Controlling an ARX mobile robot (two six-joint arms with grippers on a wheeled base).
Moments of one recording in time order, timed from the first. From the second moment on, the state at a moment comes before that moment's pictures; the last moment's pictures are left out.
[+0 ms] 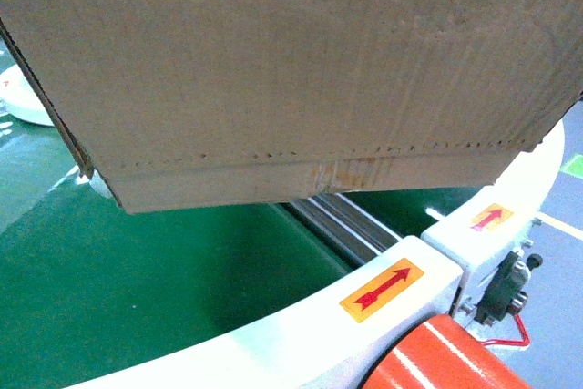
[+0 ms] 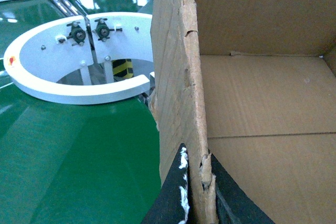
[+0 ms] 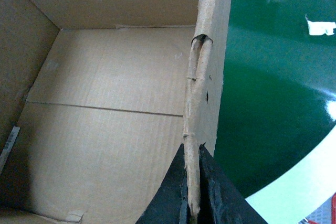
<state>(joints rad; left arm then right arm) -0.43 1.27 0.82 0.24 -0.45 -0.18 0.12 1.46 1.10 0.04 -0.32 0.08</state>
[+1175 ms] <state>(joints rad) -0.43 1.28 0.82 0.24 -0.45 -0.18 0.12 1.47 1.10 0.03 -0.32 0.08</state>
